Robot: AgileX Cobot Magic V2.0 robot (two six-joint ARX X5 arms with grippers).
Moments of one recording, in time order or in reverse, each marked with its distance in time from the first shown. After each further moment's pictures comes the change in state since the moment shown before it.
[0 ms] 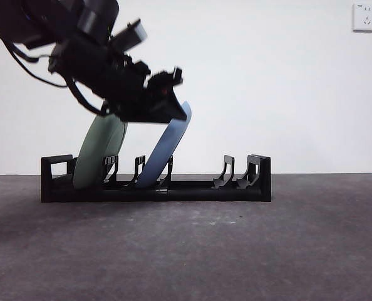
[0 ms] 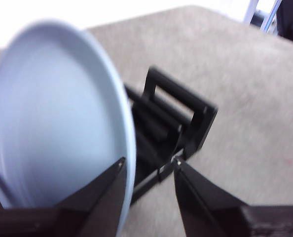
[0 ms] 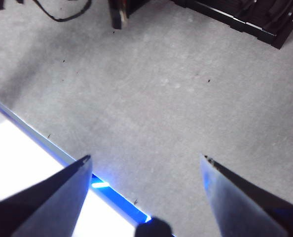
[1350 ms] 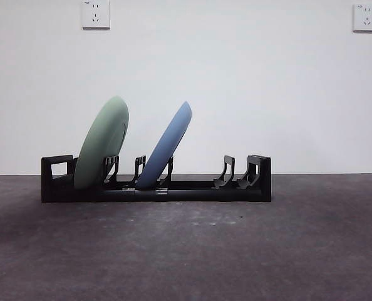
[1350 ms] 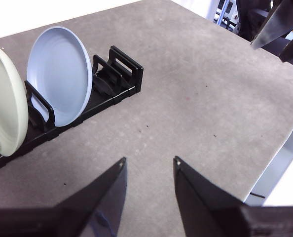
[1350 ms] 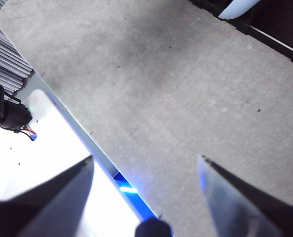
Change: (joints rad) left arm -0.027 -1.019 0.000 -1.149 0.002 0.000; right arm 0.000 0.000 0.000 0.050 -0.191 -0.117
